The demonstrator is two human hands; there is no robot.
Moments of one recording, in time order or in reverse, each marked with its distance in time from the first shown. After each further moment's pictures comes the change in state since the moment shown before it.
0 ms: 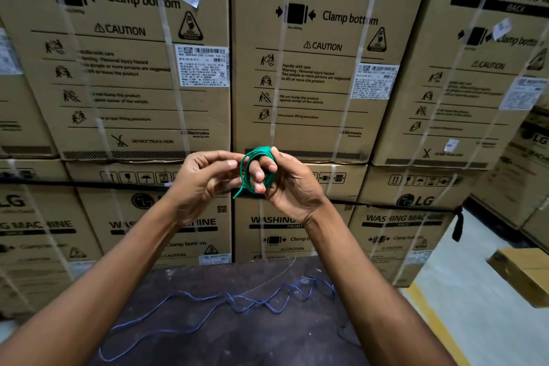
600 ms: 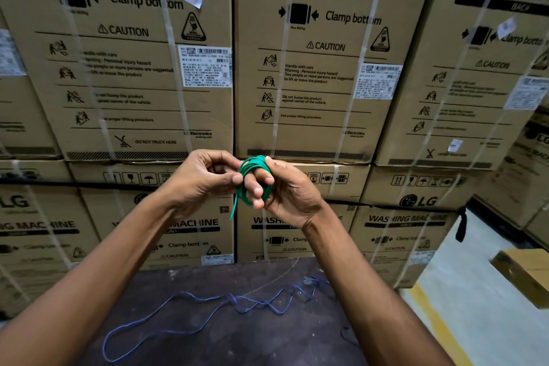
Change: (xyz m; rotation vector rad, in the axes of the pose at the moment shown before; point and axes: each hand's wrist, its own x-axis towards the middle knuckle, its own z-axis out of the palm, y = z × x) left_hand 0.002 0.011 -0.014 0.151 -0.083 -0.075; right_hand 0.000 0.009 0.010 -0.010 -0.145 0.058
